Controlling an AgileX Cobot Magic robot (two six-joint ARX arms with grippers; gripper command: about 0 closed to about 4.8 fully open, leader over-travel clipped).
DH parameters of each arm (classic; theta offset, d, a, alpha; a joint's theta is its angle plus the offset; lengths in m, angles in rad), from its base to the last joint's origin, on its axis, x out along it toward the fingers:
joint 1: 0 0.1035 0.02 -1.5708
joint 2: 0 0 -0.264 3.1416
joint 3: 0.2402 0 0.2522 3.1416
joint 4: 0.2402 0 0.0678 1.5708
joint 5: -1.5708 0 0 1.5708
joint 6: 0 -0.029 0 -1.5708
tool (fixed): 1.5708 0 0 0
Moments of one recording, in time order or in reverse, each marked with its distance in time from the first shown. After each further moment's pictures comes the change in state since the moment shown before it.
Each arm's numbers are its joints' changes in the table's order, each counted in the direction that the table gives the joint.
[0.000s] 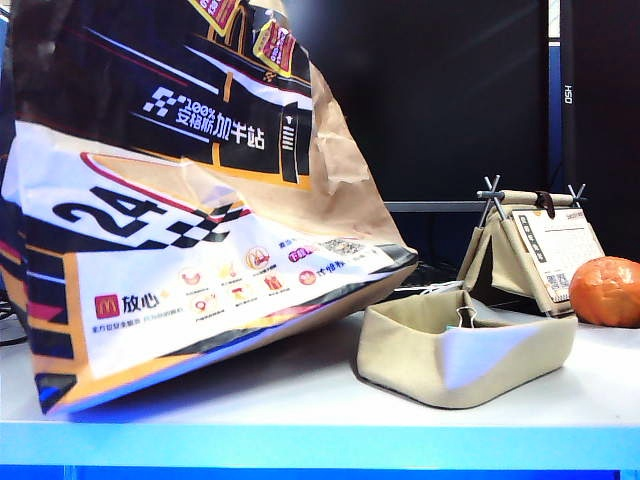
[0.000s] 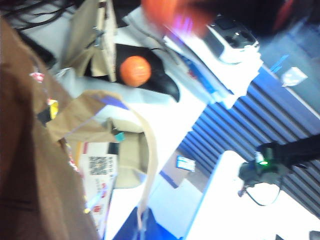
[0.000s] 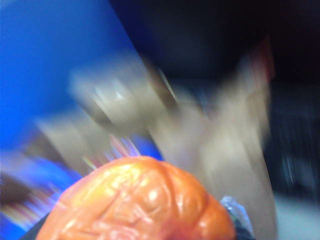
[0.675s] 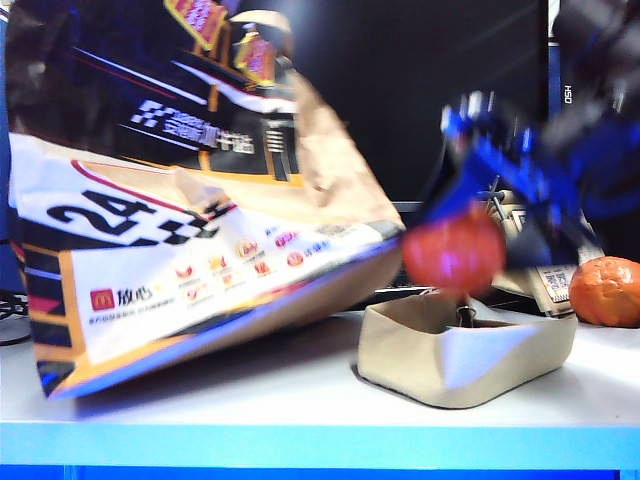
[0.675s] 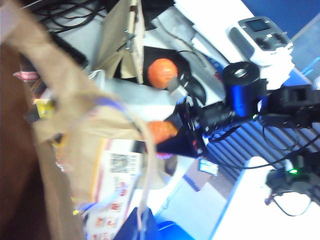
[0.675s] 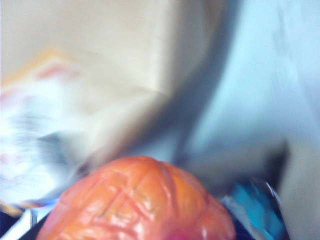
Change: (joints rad) left arm 0.000 0.000 0.000 -0.034 0.089 0.011; right arm 0.000 0.060 -0.774 -0.437 -0.010 -0.082
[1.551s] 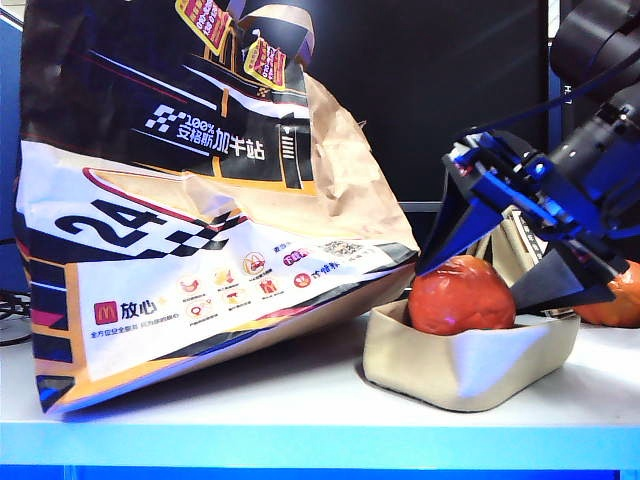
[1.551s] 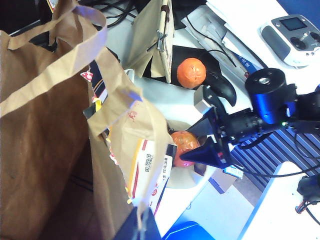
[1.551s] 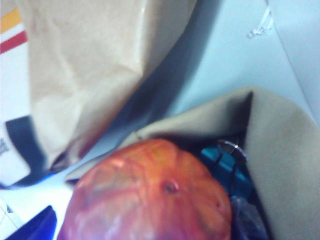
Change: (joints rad) left arm 0.000 0.000 0.000 -0.019 0.114 0.000; right arm 0.000 0.050 -0.012 0.089 -0.044 0.080
